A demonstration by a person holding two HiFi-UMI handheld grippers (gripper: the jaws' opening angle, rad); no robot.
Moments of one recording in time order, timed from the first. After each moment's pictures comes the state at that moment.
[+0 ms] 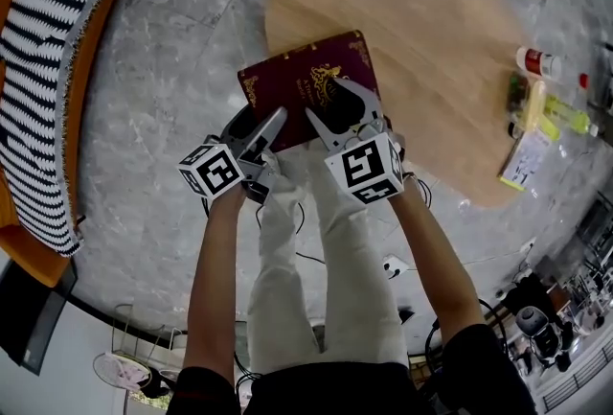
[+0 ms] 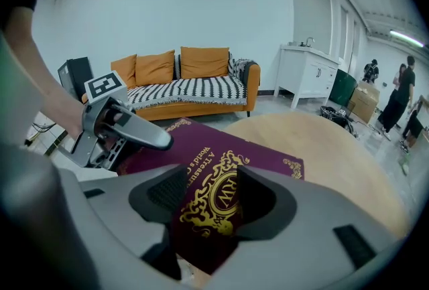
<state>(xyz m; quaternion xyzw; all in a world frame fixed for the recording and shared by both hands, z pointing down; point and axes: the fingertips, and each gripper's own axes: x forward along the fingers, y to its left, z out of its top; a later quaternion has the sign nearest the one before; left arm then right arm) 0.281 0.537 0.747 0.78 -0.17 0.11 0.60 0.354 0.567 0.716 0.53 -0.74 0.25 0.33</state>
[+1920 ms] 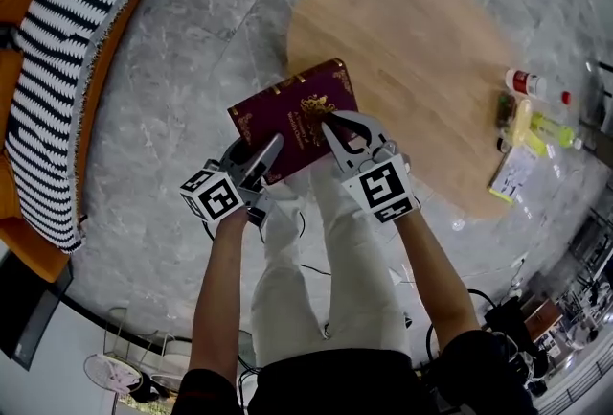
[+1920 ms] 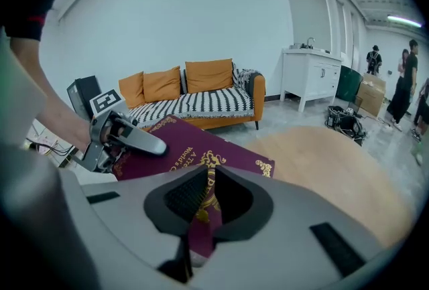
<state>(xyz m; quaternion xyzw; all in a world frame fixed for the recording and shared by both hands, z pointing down) 0.240 0.531 0.684 0.79 -0.16 0.10 0.58 0.329 0.559 0.650 0.51 -0.77 0.27 0.27</state>
